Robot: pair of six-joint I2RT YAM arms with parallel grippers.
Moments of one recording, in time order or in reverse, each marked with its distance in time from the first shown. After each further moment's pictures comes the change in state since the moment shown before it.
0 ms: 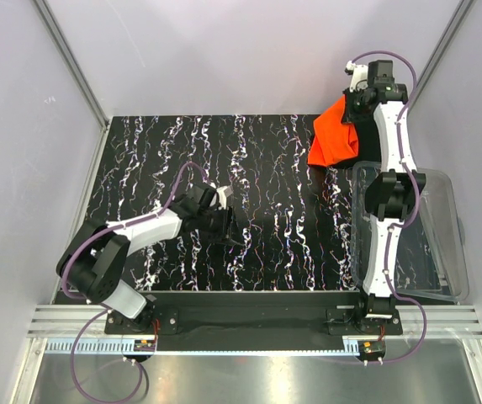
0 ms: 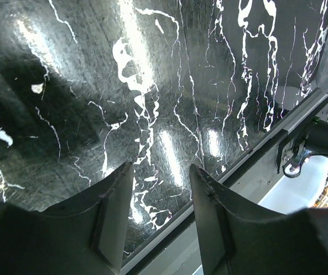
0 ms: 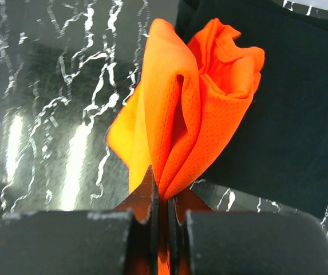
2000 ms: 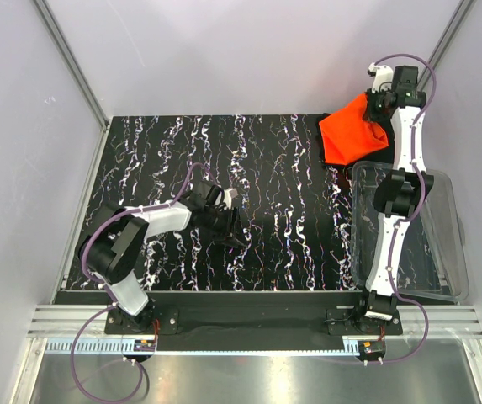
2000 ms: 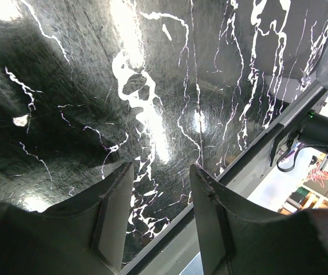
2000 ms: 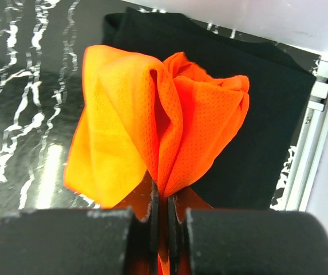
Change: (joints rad) left arm 0.017 0.167 0.073 0.001 0.103 0.005; right arm -0.138 0.111 0.087 0.097 -0.066 -0.129
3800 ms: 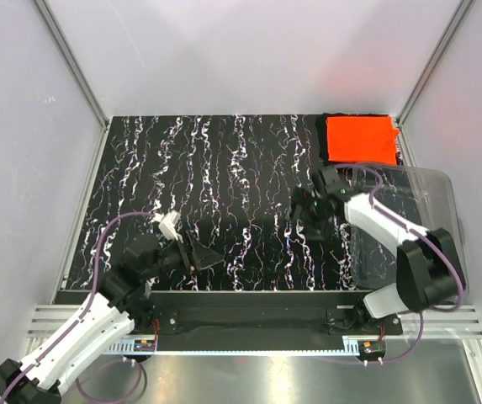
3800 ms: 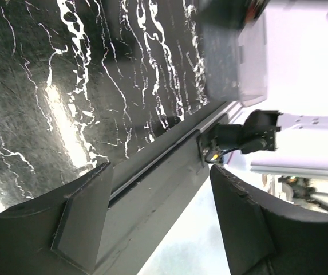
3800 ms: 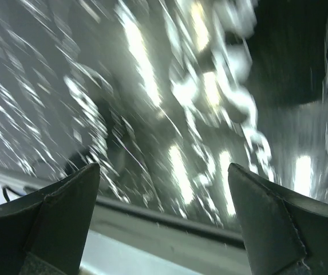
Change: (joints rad) left arm -0.051 -1.259 -0.553 -0.064 -0.209 -0.368; right arm 0.558 -1.040 -1.738 0.360 0.058 1.077
